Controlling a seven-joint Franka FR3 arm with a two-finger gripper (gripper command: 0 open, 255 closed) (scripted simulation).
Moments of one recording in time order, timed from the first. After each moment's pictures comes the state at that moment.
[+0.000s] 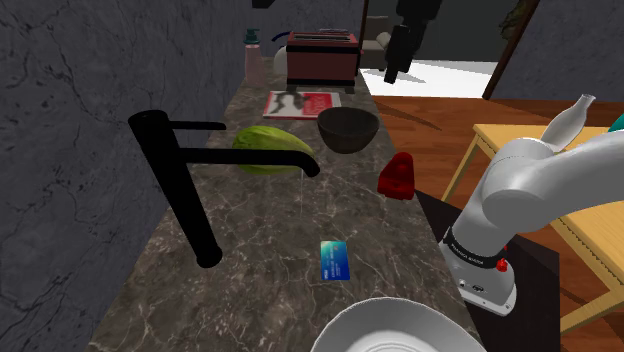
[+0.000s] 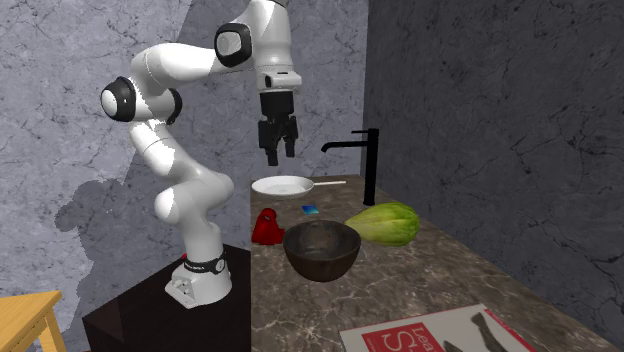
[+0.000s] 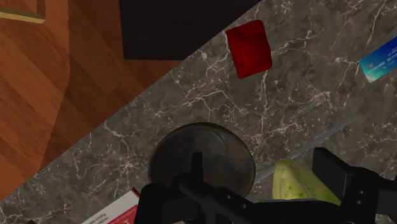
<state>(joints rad) -0.01 -0.82 0.00 -2.29 0.03 1.51 -0.08</state>
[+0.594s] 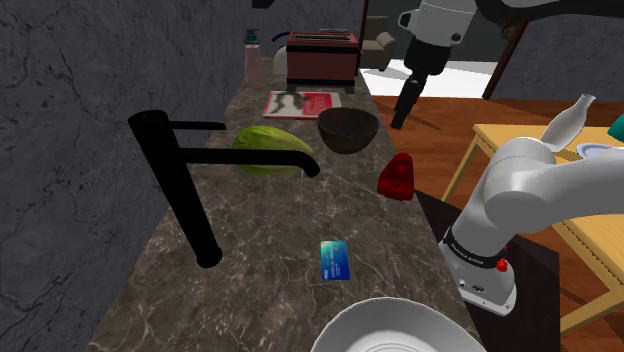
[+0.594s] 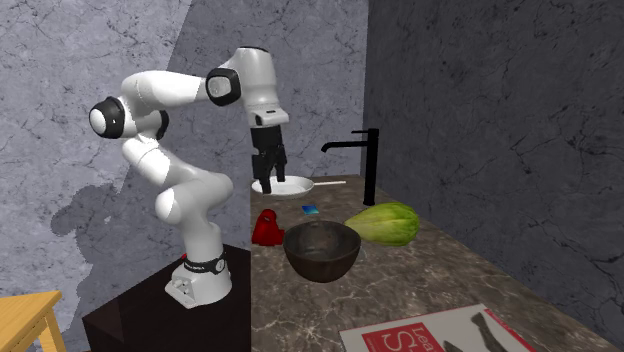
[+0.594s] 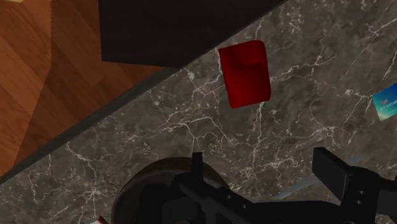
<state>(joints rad) 0.03 -1.07 0.02 -2.62 0.06 1.65 -0.10</state>
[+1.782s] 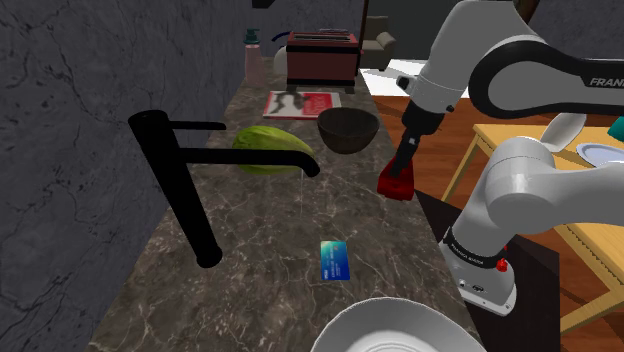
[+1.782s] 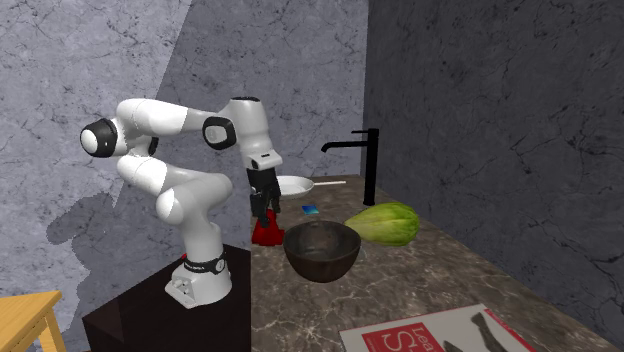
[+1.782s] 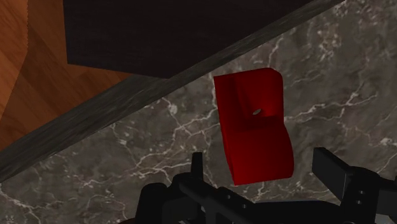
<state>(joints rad) 0.08 -1.30 0.05 -2.99 0.10 1.84 -0.13</state>
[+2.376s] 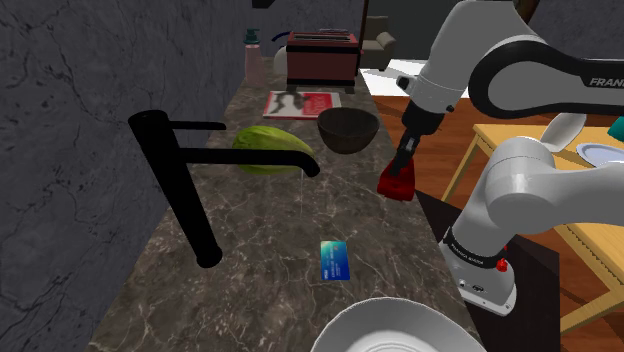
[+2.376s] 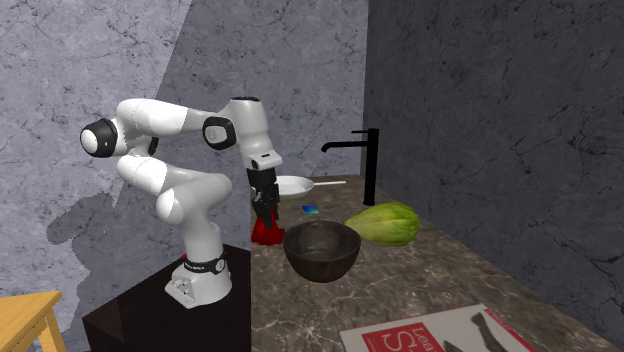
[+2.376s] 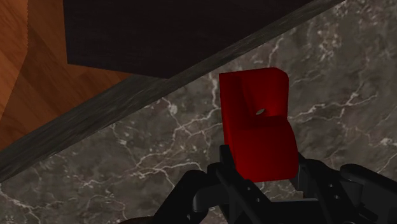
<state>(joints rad) 0.08 -1.30 0.05 -2.99 0.10 1.84 -0.13</state>
